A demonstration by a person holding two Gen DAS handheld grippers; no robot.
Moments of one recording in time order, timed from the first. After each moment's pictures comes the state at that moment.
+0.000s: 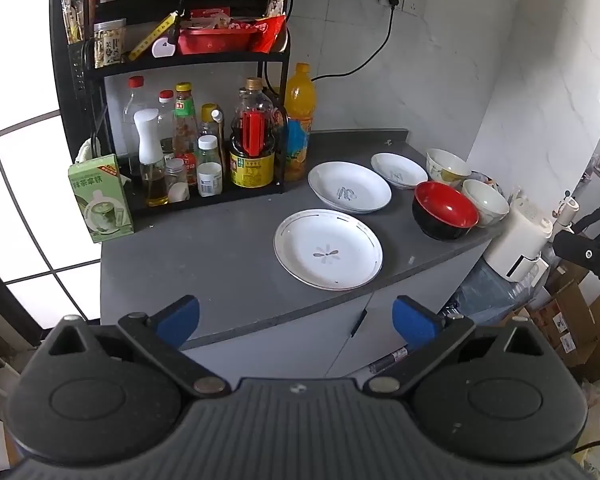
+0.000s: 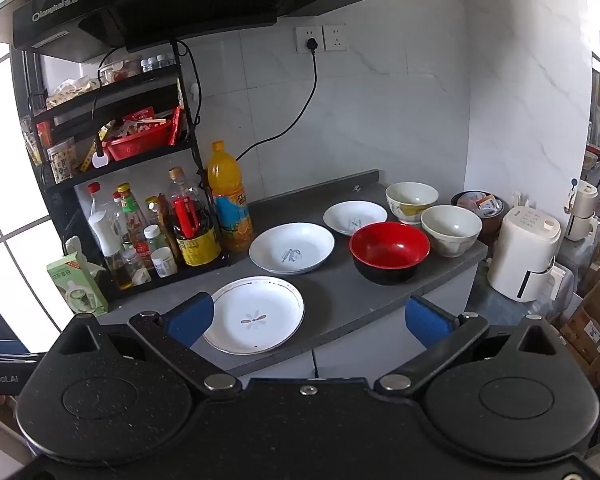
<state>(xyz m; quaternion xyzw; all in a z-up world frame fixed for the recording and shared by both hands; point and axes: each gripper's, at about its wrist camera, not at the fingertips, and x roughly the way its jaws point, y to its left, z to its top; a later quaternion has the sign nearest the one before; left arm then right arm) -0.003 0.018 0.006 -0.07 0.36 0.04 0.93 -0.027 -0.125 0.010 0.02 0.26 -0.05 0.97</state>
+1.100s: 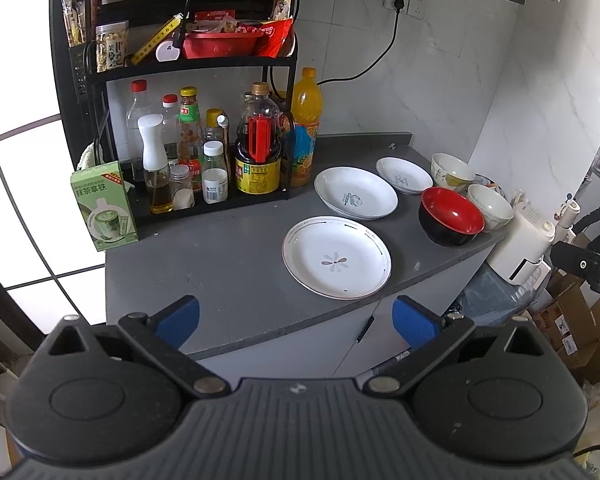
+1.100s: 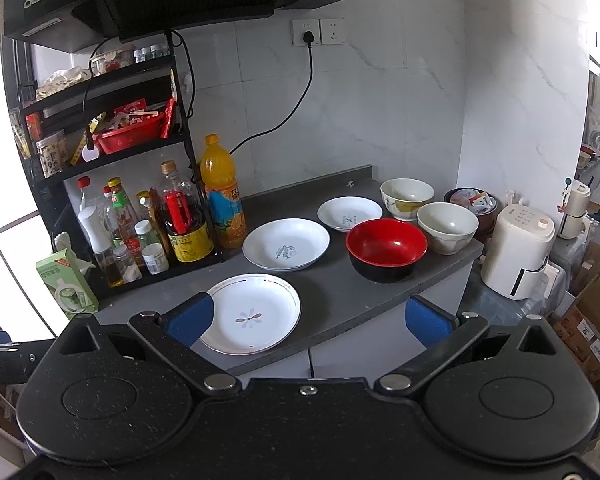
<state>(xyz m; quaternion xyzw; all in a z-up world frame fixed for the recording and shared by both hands) 0.001 0.031 0.009 -0.07 0.36 0.04 0.93 -0.014 -0.115 0.009 0.02 0.26 -0.07 0.96</state>
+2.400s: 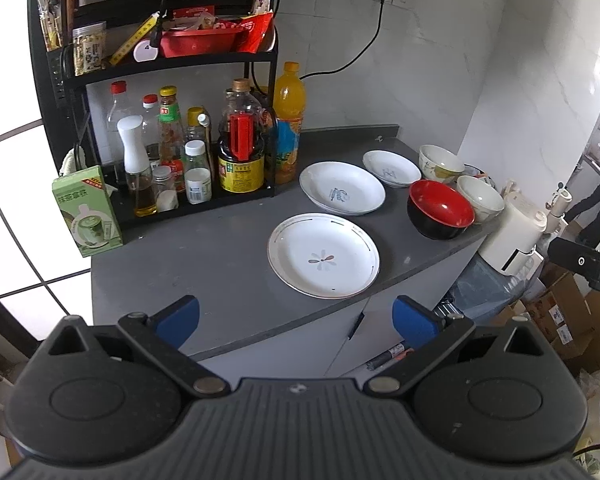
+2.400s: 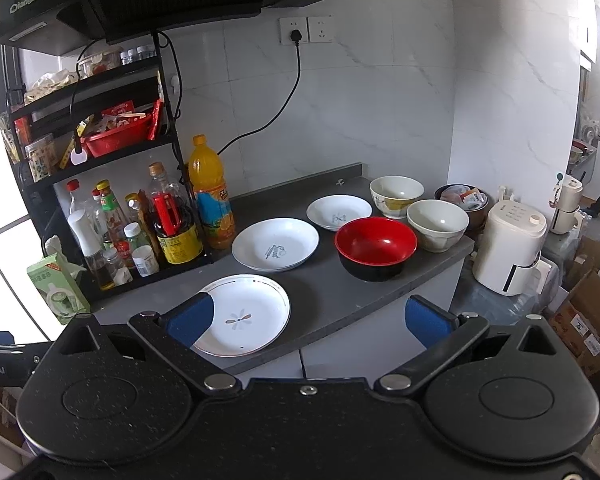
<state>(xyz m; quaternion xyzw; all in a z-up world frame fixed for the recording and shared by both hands) 0.017 0.022 0.008 -0.06 0.37 0.01 0.93 -0.009 -0.114 0.010 0.02 0.27 -0.09 0.96</state>
